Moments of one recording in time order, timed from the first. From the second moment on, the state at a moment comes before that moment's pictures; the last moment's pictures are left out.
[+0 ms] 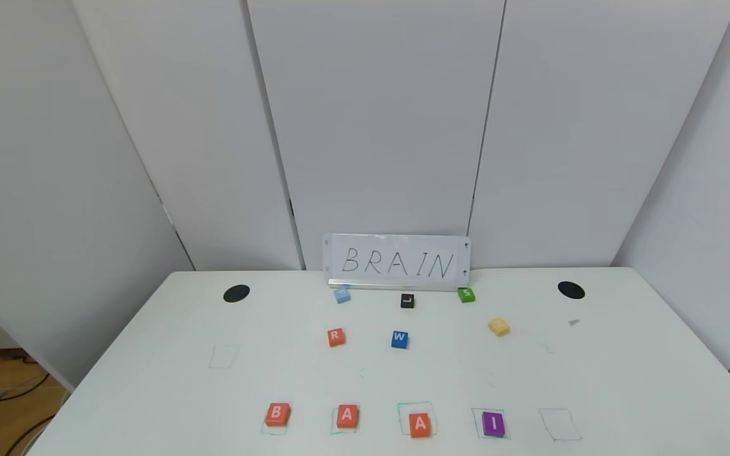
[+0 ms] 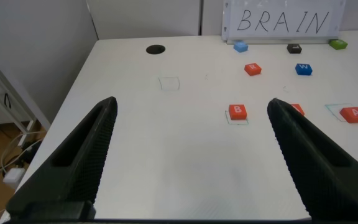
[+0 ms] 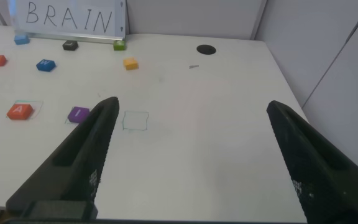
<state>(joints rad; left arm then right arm) 0.00 0.00 0.00 0.01 0.00 0.01 0.00 0.00 0.00 0.01 0.01 -0.02</state>
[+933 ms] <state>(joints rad) 0.00 0.00 0.00 0.01 -0.01 0.01 0.00 0.00 0.00 0.01 0.01 -0.02</state>
